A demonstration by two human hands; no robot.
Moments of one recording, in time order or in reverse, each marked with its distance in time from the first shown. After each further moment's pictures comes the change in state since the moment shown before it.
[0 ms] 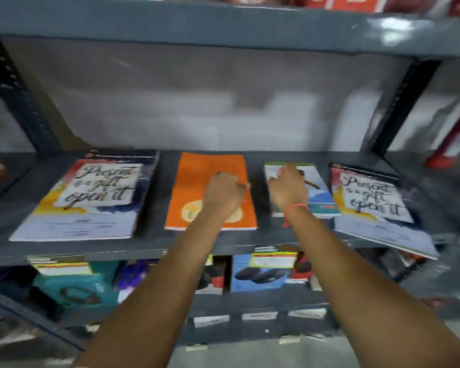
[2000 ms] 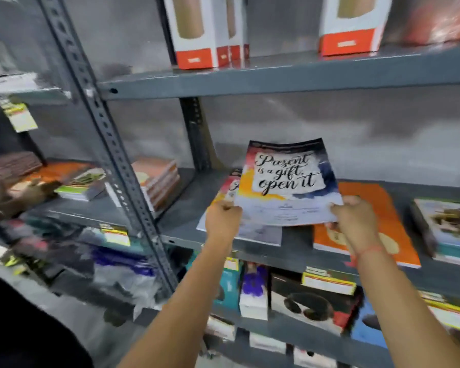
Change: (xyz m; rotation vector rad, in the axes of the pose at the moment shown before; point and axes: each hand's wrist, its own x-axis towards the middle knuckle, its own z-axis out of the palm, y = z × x) left_hand -0.102 -0.192 -0.153 -0.613 0.550 -0.469; right_hand -0.115 -0.120 0.077 0.613 -0.293 0.002
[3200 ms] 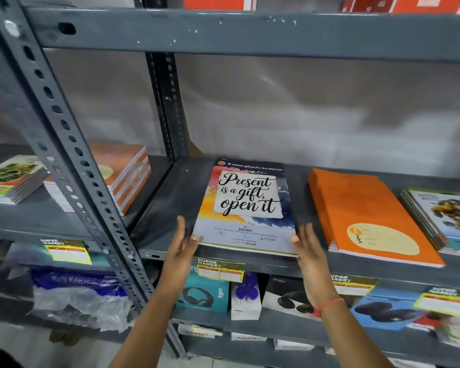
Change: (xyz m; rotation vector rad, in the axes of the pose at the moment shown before) left_hand 0.078 -0.133 -0.068 -0.282 -0.353 -0.049; right_hand -0.026 0.104 0.112 0.289 -0.135 0.099
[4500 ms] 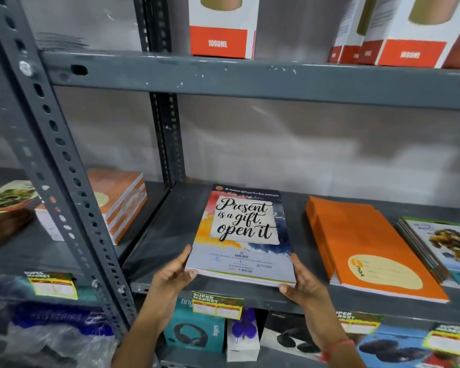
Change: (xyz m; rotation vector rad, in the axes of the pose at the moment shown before) left_hand 0.041 -0.029 -0.022 -0.136 -0.211 0.057; right_hand 0.006 0.007 -0.012 -0.055 -0.192 0.008
